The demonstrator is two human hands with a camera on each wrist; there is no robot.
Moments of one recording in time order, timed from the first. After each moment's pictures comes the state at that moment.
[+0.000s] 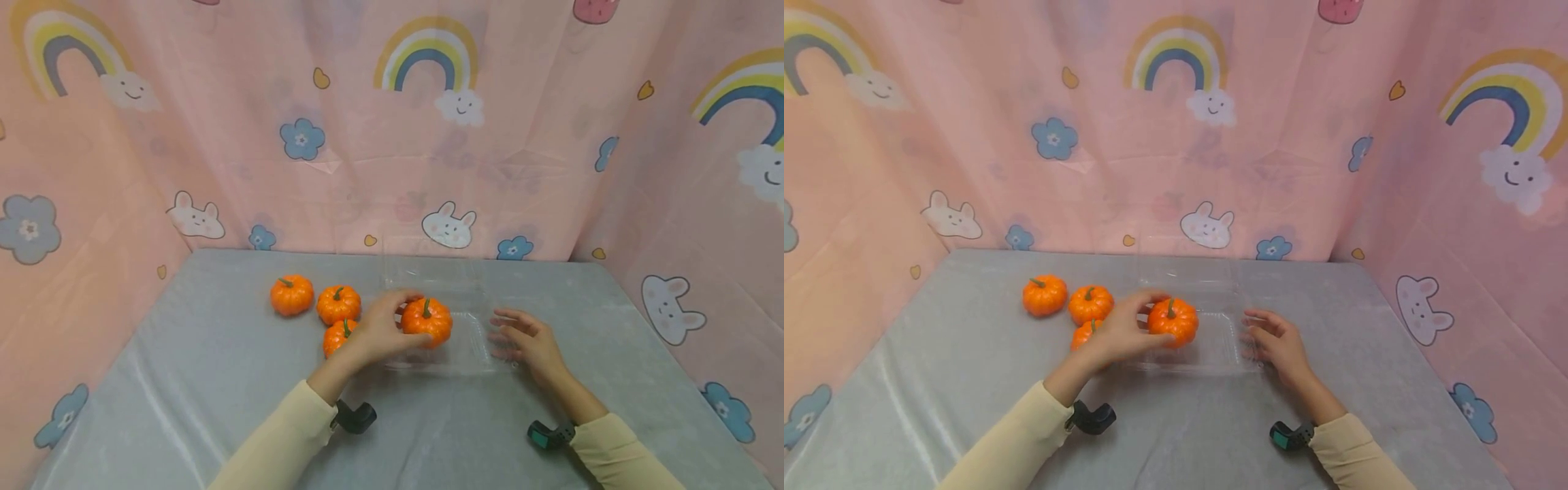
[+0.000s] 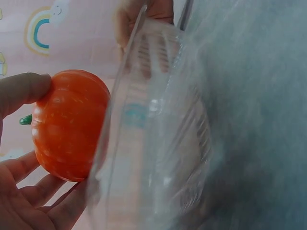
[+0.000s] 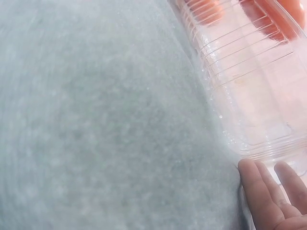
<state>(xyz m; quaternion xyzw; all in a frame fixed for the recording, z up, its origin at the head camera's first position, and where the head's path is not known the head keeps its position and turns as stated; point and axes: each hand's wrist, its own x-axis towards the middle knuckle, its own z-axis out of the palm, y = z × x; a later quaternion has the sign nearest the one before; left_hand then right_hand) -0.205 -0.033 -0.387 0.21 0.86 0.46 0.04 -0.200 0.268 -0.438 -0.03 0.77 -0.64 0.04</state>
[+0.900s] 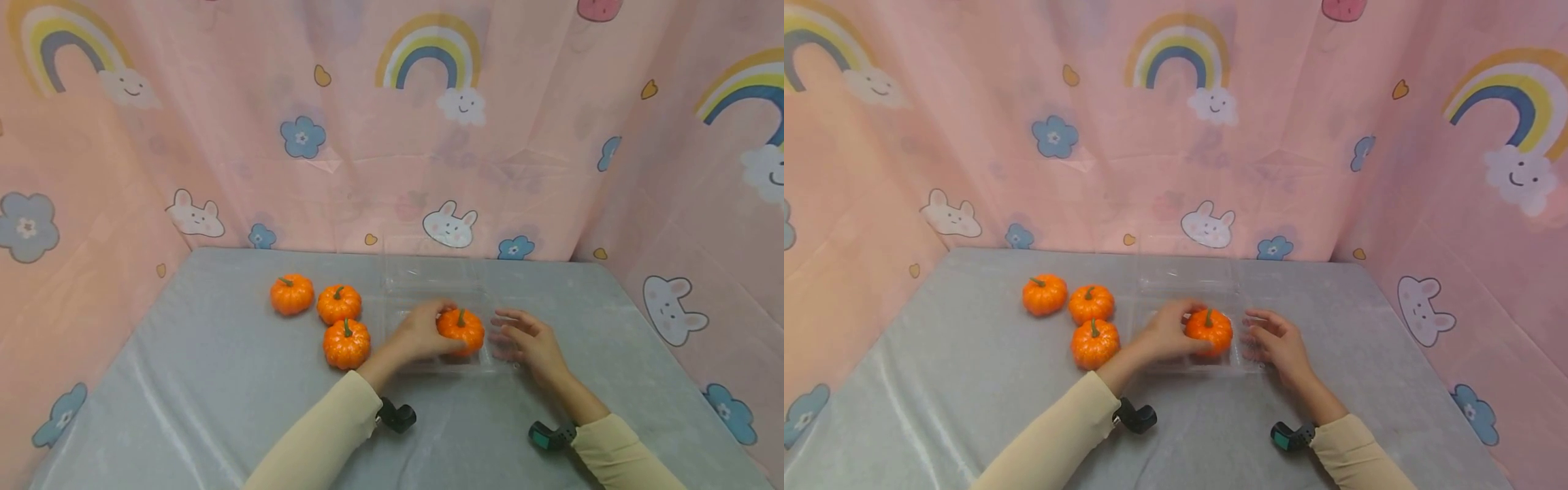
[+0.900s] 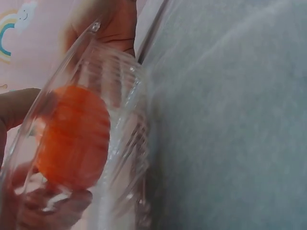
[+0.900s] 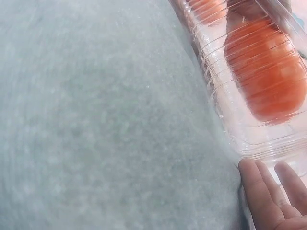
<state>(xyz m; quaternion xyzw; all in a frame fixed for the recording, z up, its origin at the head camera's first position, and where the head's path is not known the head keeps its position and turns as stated) -0.225 0.030 -0.416 0.20 0.88 0.43 0.09 -0.201 0.269 -0.439 -0.02 0.77 -0.64 0.05</state>
